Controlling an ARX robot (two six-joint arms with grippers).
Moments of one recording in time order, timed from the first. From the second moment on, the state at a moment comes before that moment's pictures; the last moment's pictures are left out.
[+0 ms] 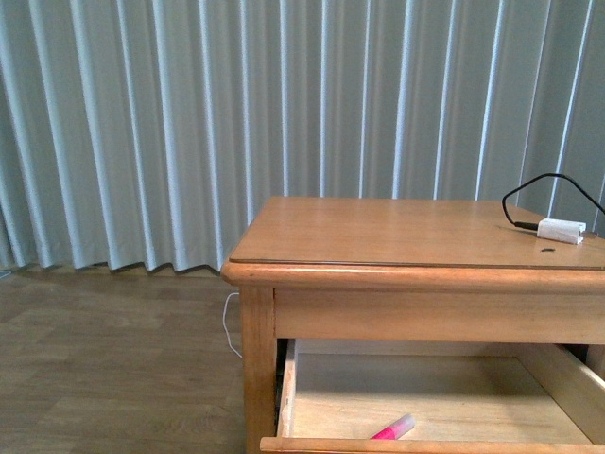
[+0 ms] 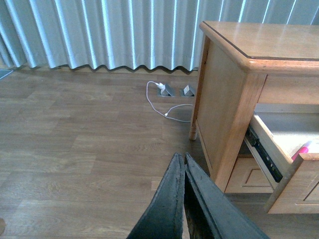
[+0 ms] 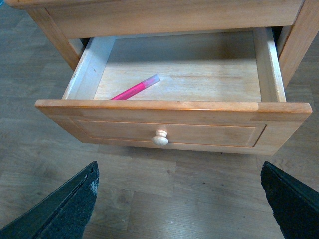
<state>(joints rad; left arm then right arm) 0.00 0.26 0.04 0.23 0.00 0.00 0.06 0.67 0.48 -0.30 -0.16 0.10</state>
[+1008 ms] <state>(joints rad) 0.00 0.00 0.02 0.00 0.00 0.00 0.14 0.69 0.42 -0.20 0.13 -0.03</state>
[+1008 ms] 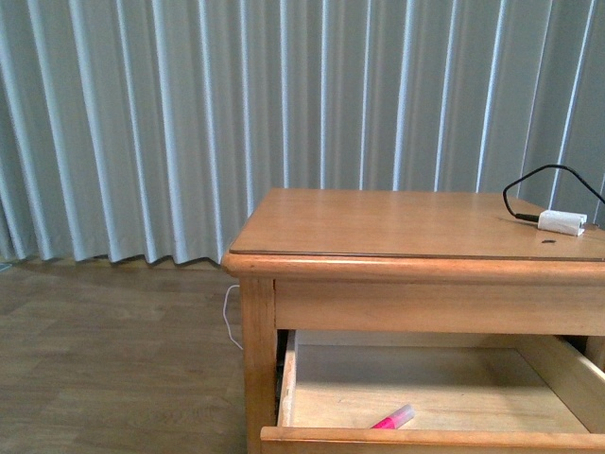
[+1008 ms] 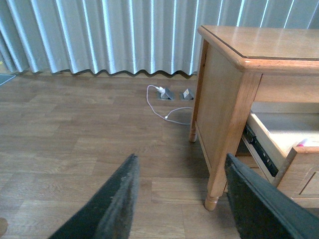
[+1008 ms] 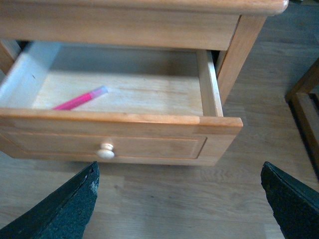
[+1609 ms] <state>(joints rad) 0.00 0.00 0.02 0.00 0.00 0.00 0.18 1.45 0.40 0.38 0.05 -0.06</state>
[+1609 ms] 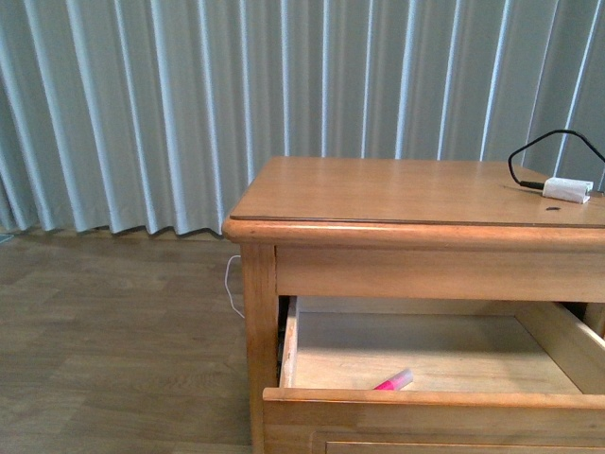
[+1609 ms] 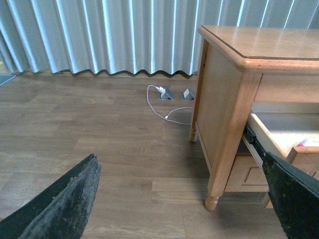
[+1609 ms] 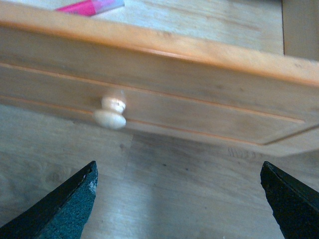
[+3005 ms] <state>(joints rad) 0.00 0.00 0.02 0.00 0.00 0.00 0.22 1.89 0.87 0.58 0.15 0.16</state>
